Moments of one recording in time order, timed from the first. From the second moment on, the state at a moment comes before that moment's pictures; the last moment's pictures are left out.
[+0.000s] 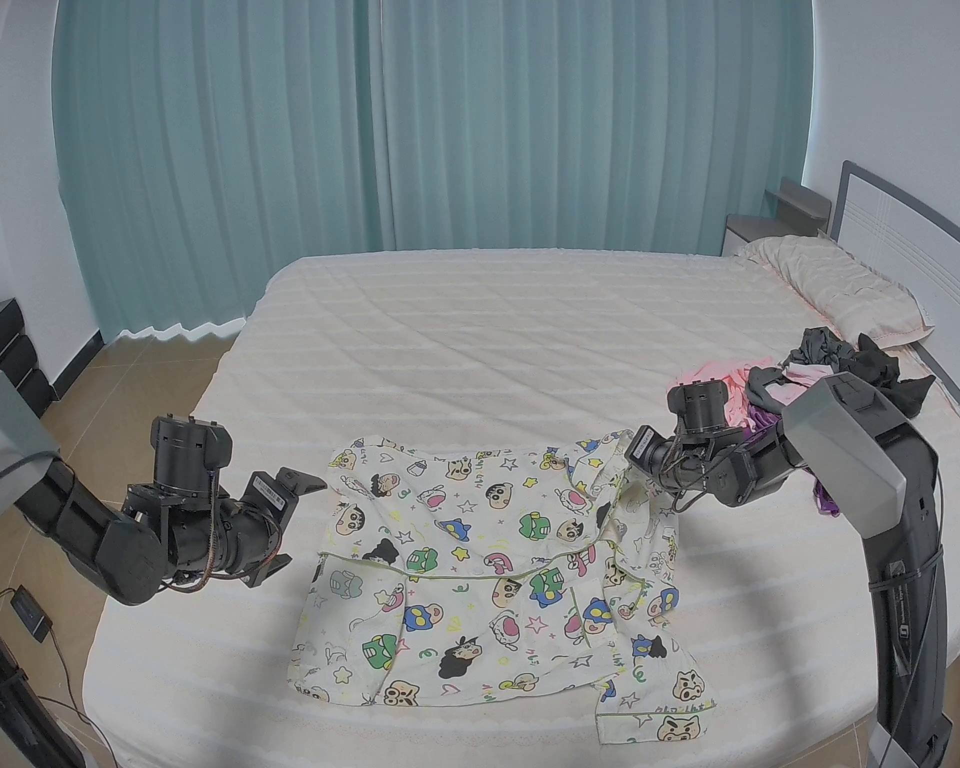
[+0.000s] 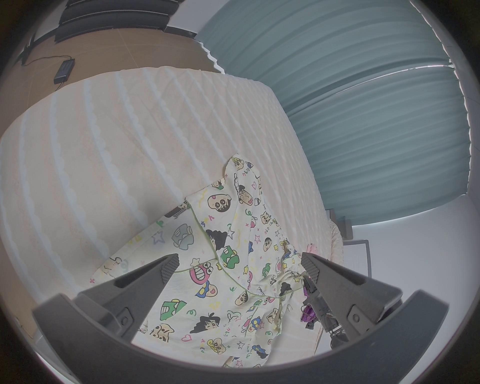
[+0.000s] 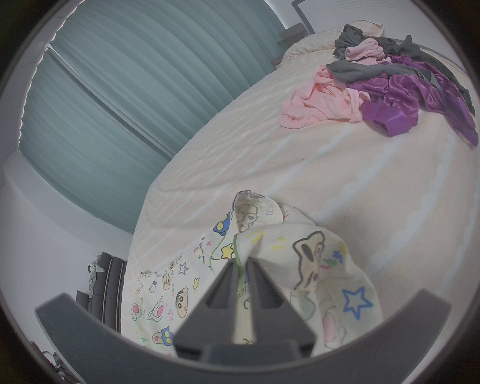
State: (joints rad) left arm -0.22 1.87 -0.62 -0.60 -0.10 -1.17; right arm 0.25 2.53 -1.51 -0.44 0.01 0.78
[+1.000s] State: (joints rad) left arm -0.26 1.98 -0.51 -0.78 -0.15 -1.20; right arm 0.21 2.34 -1.14 -0.55 -0.01 0.76
